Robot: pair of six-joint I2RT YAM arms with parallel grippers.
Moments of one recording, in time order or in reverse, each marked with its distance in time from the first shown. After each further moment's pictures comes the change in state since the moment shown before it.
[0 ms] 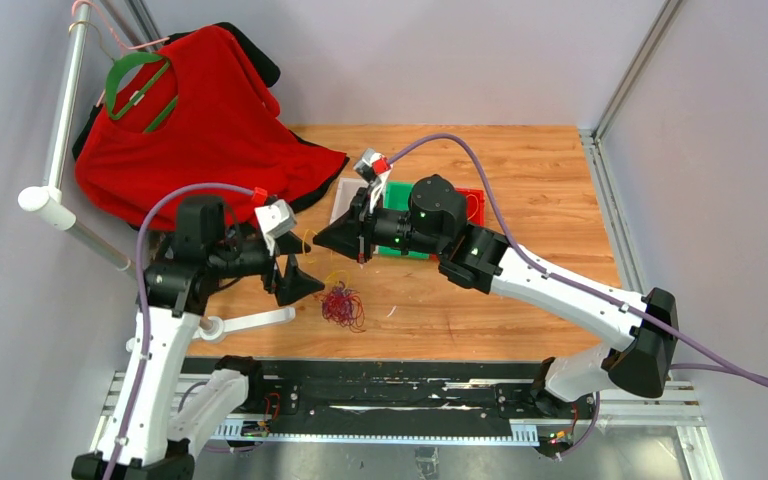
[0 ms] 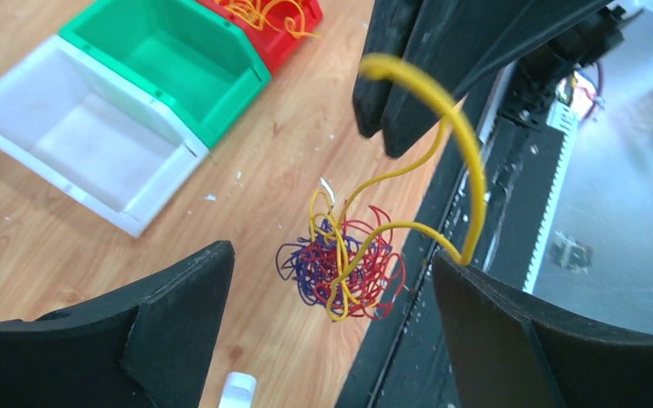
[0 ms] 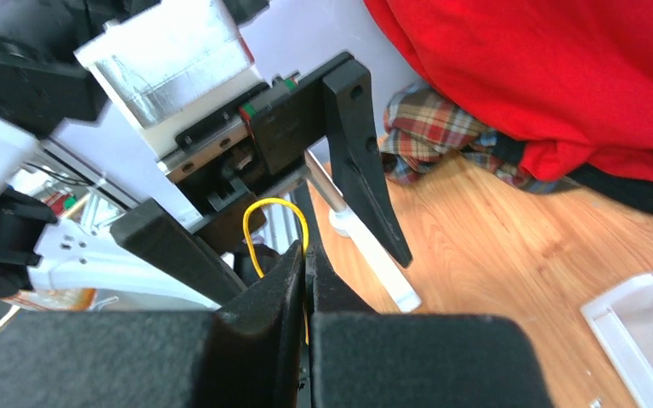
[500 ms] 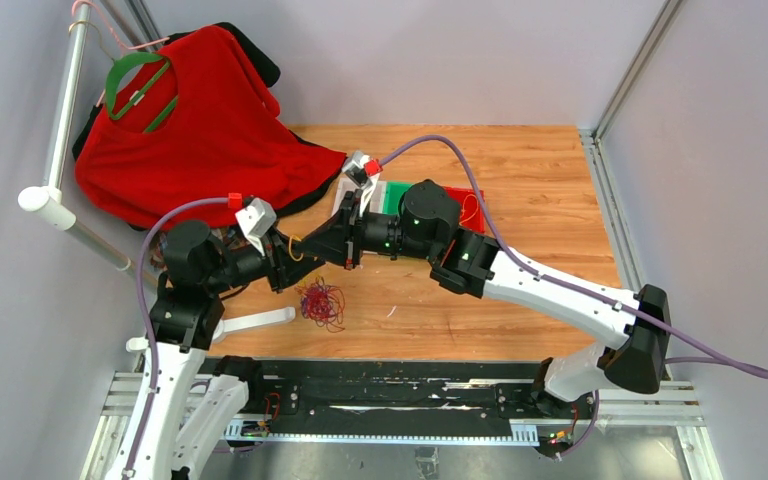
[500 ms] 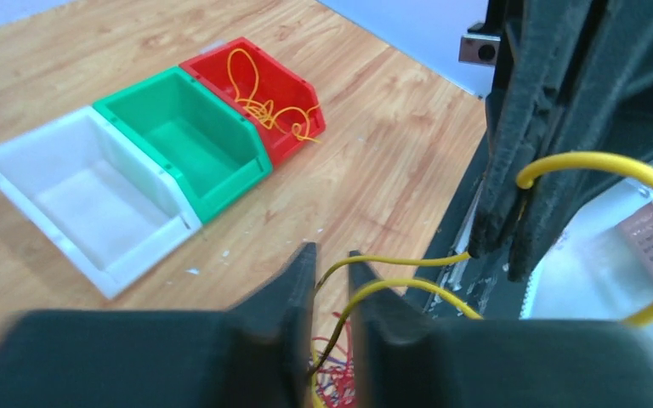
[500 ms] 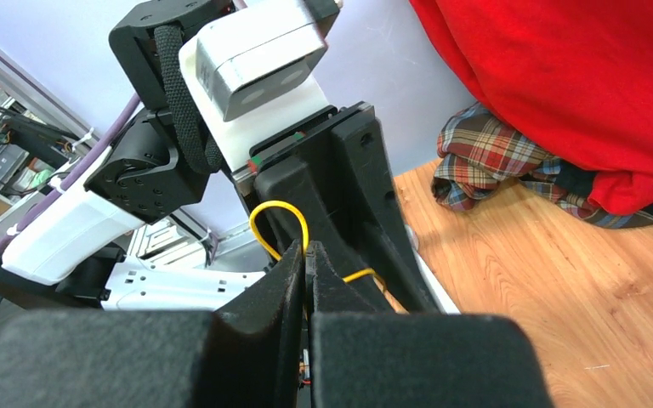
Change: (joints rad) left arm -0.001 -0.247 -0.319 0.627 -0.023 -0.571; right arm 0.060 0.031 0.034 0.098 -0.021 0.095
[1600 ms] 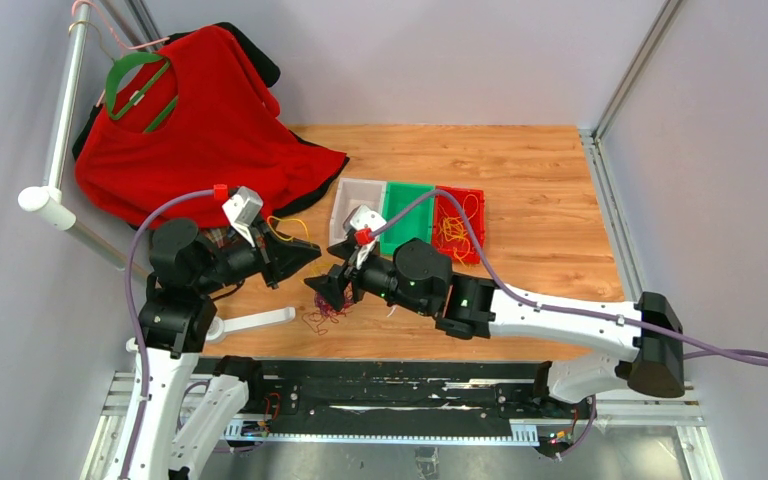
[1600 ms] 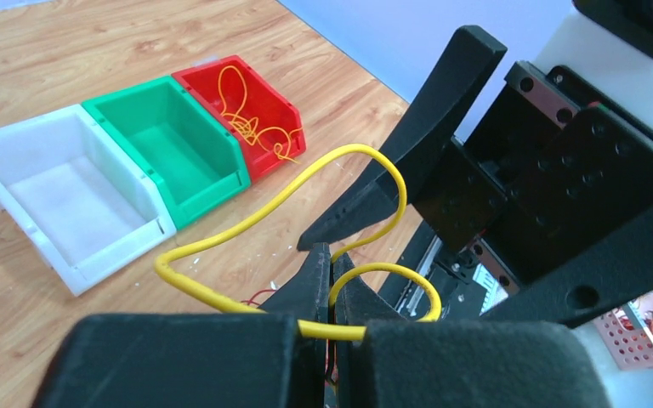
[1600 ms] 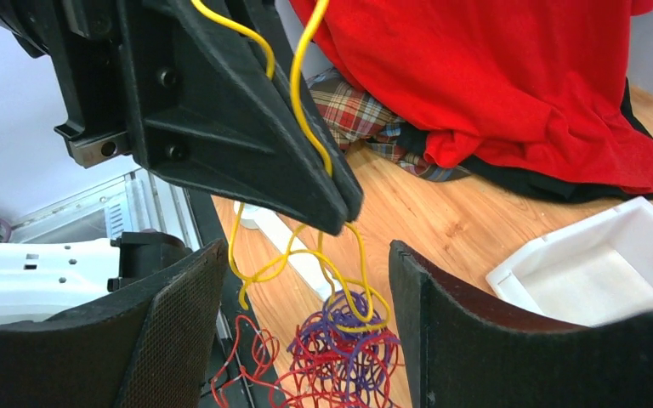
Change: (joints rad) left arm -0.002 0.000 0.091 -0.029 -0.037 -0.176; right arm 0.177 -0.103 -0.251 0.052 0.499 -0.330
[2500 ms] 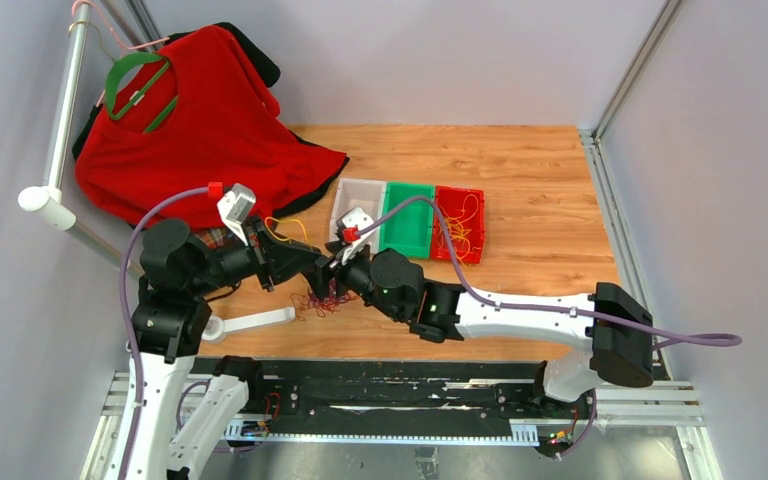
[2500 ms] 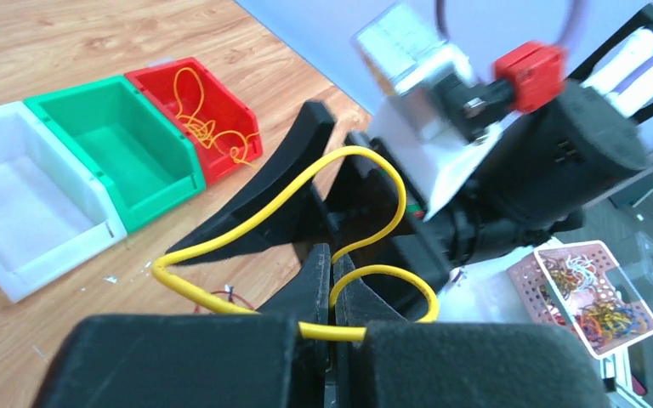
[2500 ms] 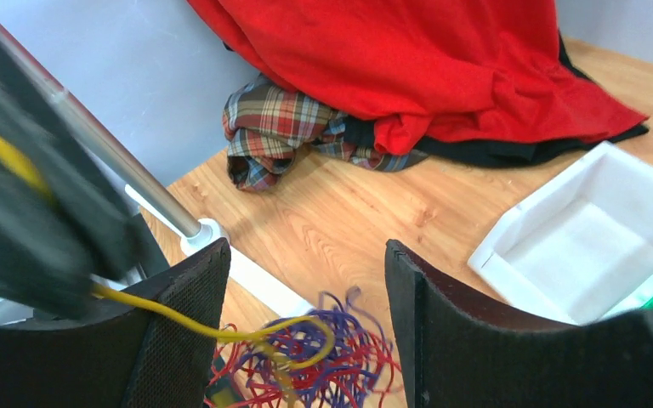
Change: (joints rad) left arm 0.000 -0.006 0.047 -0.016 0.051 -0.111; right arm 0.018 0.167 -0.007 0.179 0.239 0.055
